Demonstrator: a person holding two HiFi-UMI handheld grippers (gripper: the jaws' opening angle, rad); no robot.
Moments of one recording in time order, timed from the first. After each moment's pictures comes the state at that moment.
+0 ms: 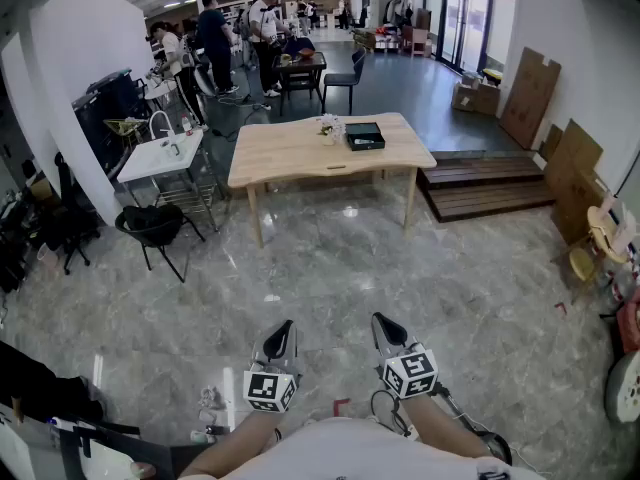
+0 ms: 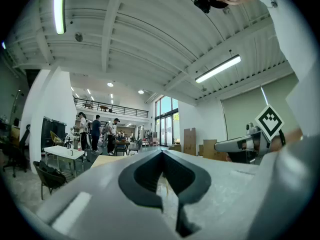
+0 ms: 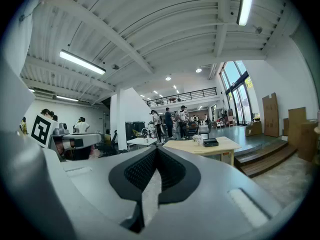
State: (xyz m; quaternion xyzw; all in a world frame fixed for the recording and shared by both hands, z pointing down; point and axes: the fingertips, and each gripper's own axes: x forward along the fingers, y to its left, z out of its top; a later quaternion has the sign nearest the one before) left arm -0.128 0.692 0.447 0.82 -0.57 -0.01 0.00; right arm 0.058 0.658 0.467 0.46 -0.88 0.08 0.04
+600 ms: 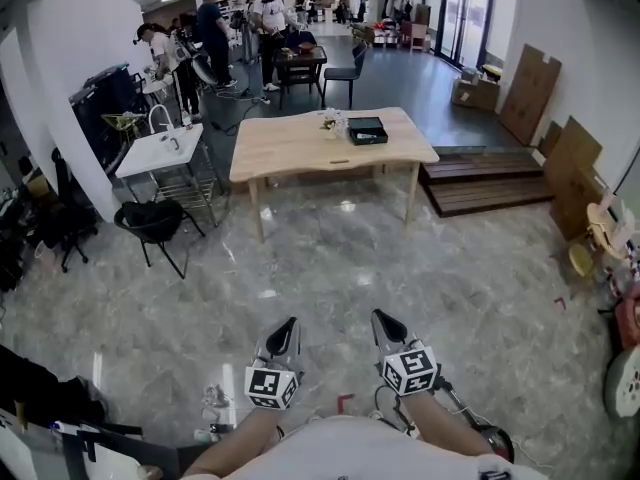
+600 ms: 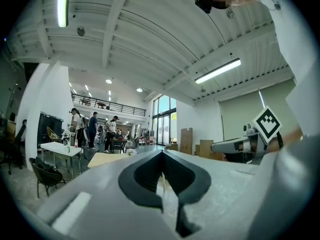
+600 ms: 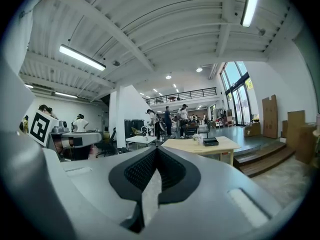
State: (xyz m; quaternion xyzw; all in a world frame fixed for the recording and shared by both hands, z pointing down) left arm -0.154 0.687 0.453 0.83 -0.55 -0.01 0.01; right arm 0.024 0.656 0.472 0.47 -0.88 0.07 0.05
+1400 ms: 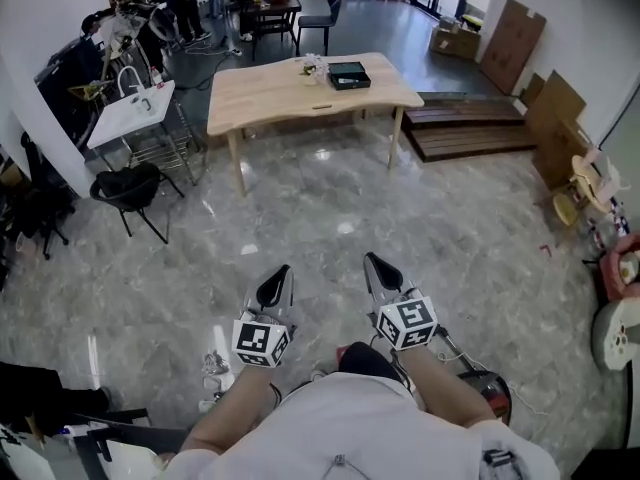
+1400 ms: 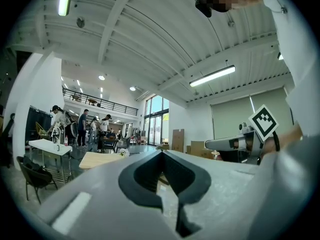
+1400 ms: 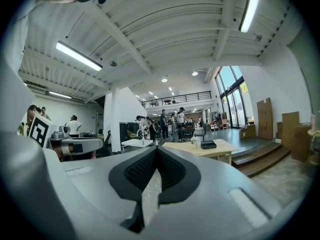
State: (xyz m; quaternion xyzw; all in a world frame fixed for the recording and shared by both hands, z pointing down) left arm -0.191 0.677 0.453 0.86 -0.50 -0.02 0.02; right arm -0.025 0.656 0.459 0.50 -0.87 0.06 0.03
